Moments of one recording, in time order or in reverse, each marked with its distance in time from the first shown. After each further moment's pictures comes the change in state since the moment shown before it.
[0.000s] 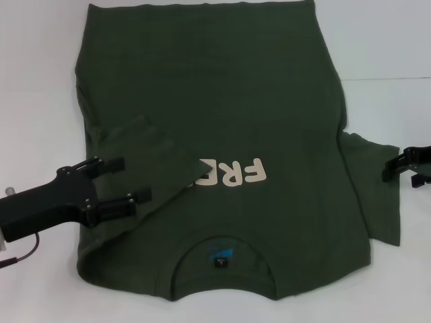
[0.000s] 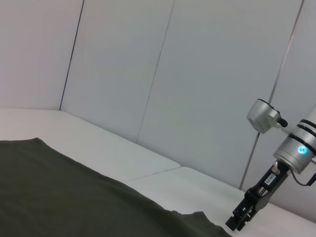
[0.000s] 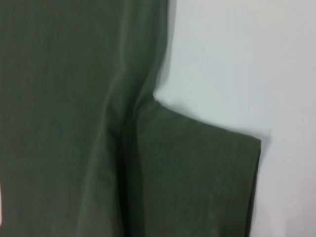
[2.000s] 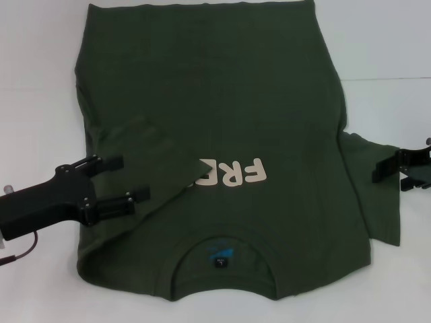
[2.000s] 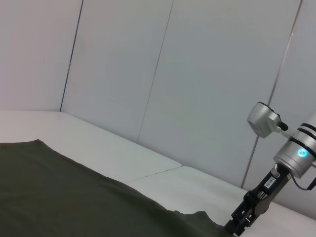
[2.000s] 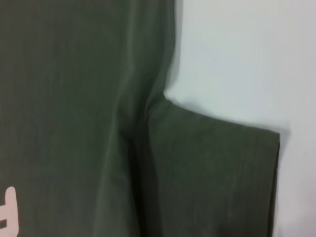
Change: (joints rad) left arm -0.003 0.005 0.000 0.000 0.000 -0.002 0.009; right arm -0.008 0.013 0.033 0.028 0.030 0.029 0.006
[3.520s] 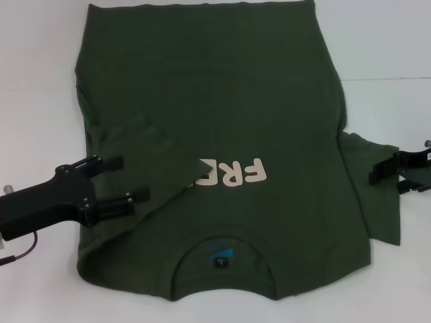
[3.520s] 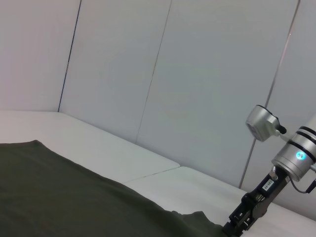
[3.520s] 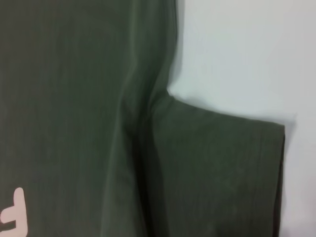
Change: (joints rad) left arm 0.000 0.002 0.000 0.000 0.000 0.006 0.000; right arm -0.010 0.000 0.005 0.013 0.032 0.006 -0.001
